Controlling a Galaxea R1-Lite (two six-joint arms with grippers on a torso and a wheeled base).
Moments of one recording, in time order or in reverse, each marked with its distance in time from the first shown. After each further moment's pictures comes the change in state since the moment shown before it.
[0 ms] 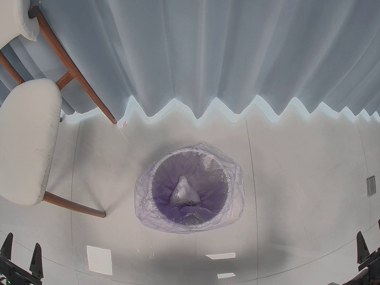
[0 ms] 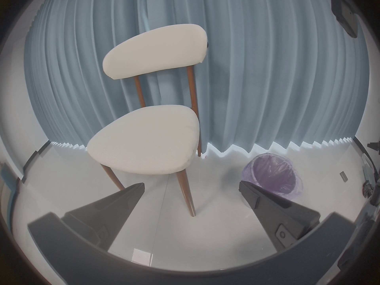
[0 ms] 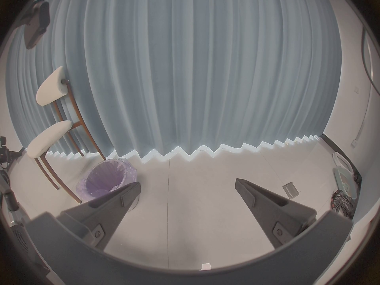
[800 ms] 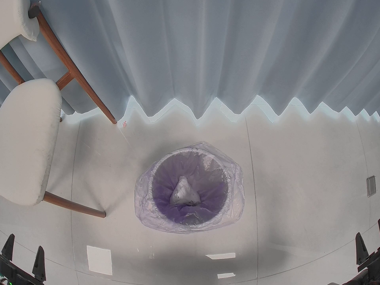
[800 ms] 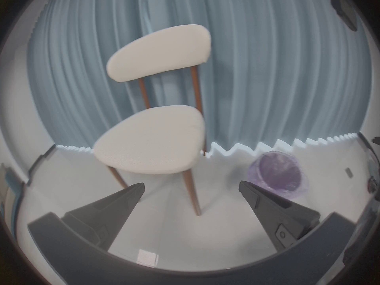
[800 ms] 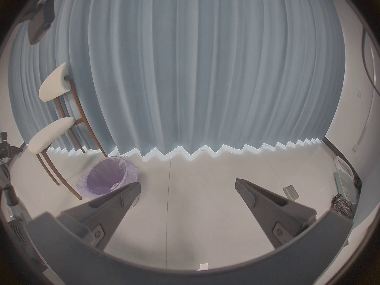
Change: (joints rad) left arm 0.009 -0.014 0.000 0.021 -0.020 0.031; right arm -0.001 0.001 0.000 0.001 0.016 -0.026
